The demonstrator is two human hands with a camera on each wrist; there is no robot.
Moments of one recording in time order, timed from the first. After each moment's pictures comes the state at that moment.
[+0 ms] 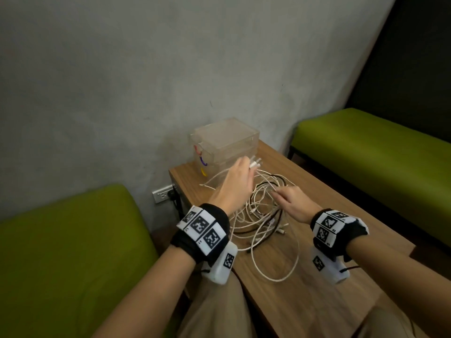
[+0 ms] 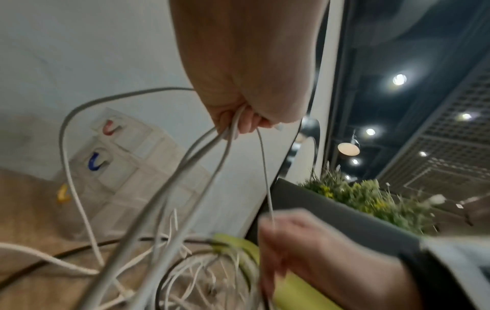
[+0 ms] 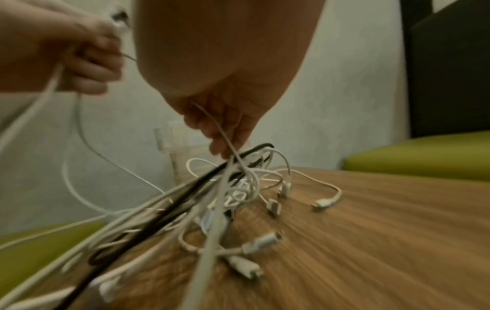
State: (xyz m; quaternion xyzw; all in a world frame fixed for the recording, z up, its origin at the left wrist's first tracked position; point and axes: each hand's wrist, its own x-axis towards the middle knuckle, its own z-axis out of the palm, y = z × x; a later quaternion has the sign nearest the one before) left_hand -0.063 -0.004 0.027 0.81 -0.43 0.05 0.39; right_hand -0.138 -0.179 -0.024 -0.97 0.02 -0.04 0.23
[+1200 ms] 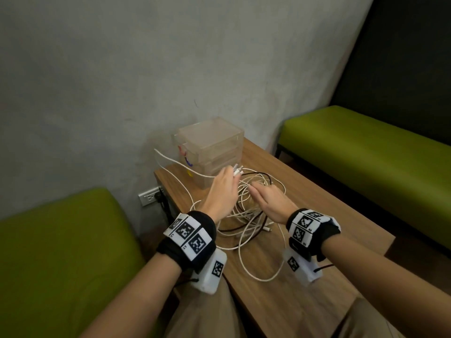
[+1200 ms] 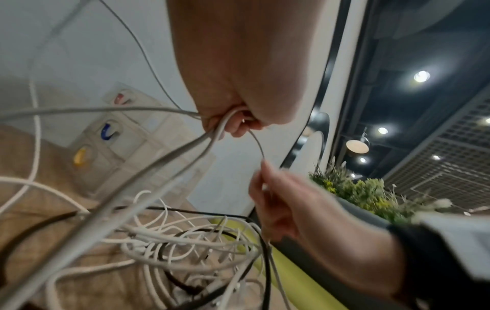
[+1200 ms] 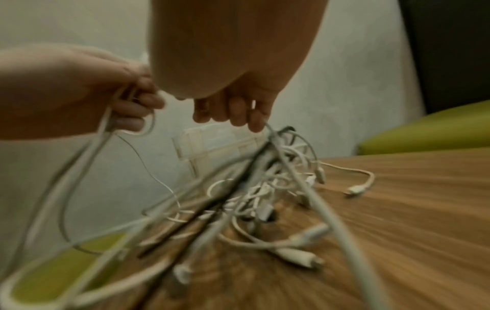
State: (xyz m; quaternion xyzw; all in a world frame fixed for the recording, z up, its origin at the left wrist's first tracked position) left_hand -0.065 -0.014 0.004 0.81 -0.40 0.03 0.42; right_hand -0.136 -0.157 -0.020 -0.97 0.01 -0.10 0.24
